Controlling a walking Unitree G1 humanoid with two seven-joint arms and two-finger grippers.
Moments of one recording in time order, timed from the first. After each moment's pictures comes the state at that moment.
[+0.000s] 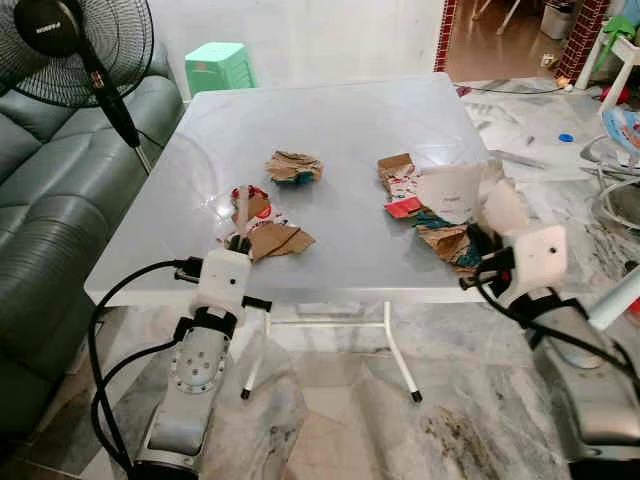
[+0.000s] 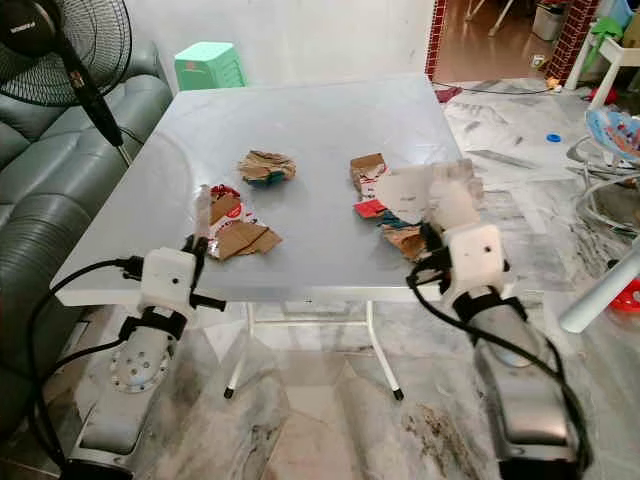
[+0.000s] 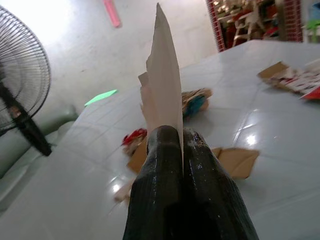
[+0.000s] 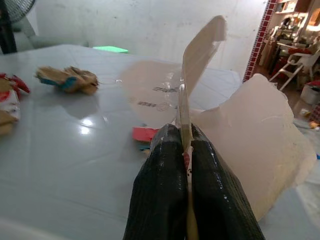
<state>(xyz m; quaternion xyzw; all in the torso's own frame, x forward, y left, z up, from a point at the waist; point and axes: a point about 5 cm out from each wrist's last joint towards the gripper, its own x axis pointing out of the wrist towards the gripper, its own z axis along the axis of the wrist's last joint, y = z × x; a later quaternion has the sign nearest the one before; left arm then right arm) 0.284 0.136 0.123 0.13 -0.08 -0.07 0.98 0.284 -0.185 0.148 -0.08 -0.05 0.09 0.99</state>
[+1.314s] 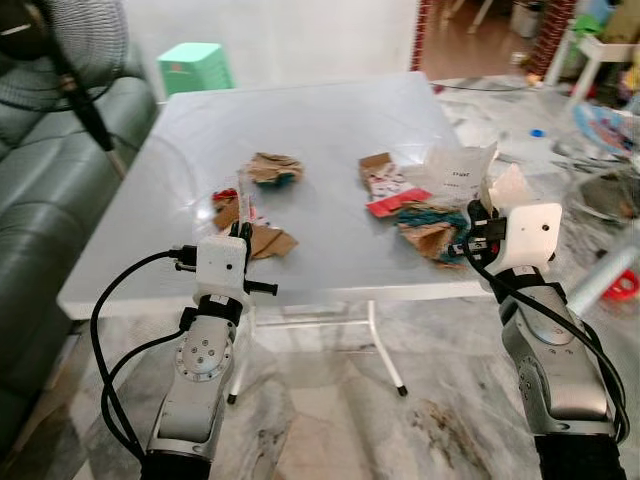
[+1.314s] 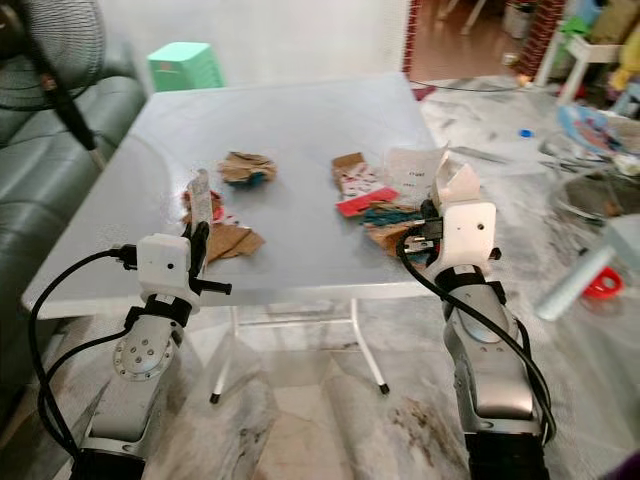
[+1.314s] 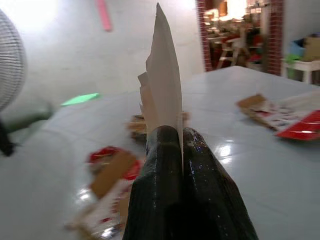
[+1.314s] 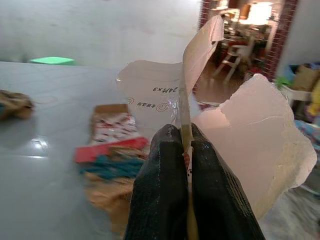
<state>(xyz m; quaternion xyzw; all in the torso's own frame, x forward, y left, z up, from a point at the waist) 0.289 0.134 0.132 0.07 -0.09 -0.04 0.99 0.303 -0.181 0.166 -0.05 -0.07 0.03 1.00</state>
